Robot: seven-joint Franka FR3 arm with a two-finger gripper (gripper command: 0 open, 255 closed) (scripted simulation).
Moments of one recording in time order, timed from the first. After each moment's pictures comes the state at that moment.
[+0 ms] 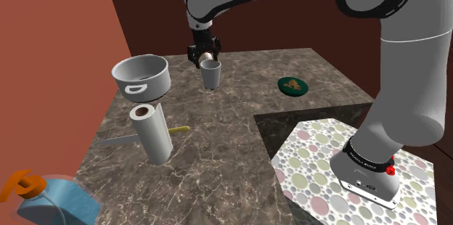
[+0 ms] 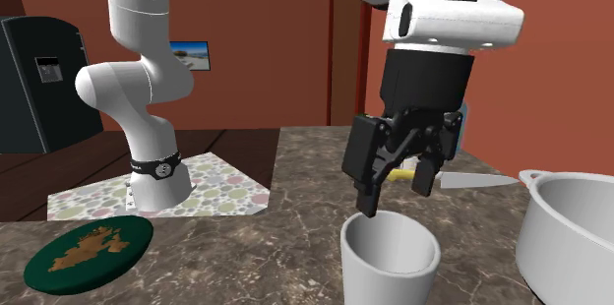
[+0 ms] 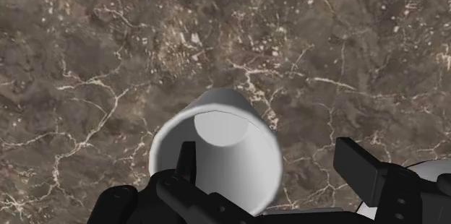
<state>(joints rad) 0.12 0.44 0.06 -1.50 -0.09 1.86 0.40</state>
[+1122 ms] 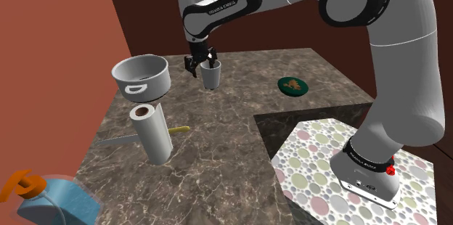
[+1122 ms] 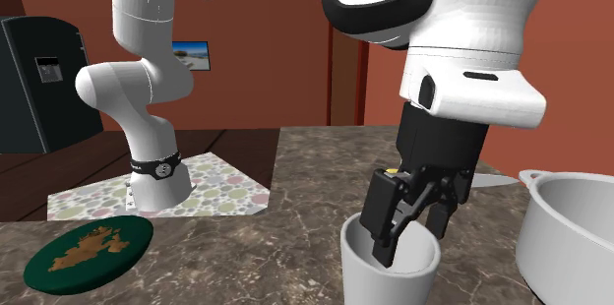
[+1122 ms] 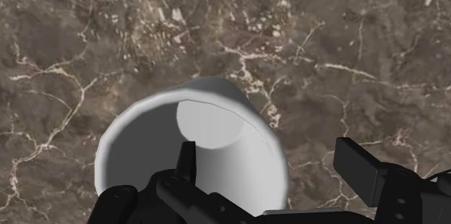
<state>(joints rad) 0.12 0.54 0.06 -1.47 -0.10 1.94 0.41</state>
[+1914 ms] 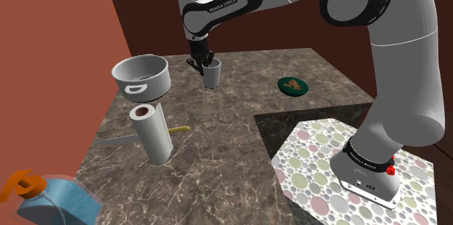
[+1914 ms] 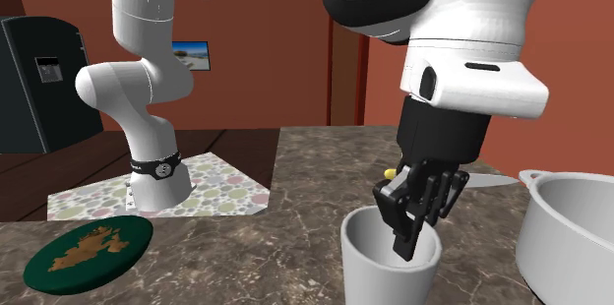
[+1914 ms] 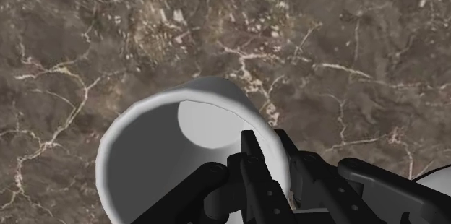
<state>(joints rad) 0.12 0.54 0.06 -1.46 -0.10 1.92 0.41</state>
